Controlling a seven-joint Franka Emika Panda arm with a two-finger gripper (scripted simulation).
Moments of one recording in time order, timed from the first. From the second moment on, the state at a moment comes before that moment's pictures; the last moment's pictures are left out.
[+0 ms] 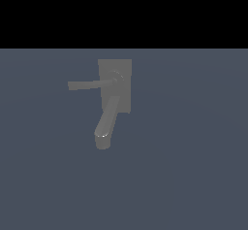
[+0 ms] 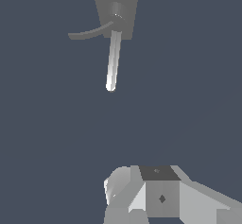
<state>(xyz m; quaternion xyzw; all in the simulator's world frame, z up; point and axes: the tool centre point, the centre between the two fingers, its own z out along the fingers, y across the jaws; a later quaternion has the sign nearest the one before) -0.261 -0.002 0.502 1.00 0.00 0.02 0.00</state>
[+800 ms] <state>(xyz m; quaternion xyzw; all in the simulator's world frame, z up) -0.256 -0.024 0.481 1.00 0.00 -0.02 0.04</state>
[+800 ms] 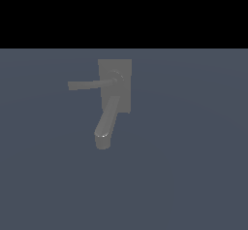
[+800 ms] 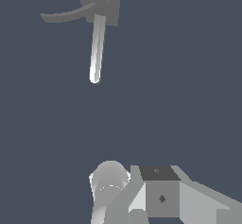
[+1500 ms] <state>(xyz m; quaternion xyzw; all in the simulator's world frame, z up) -0.223 -0.067 0.452 0.98 0.05 -0.08 0.20</state>
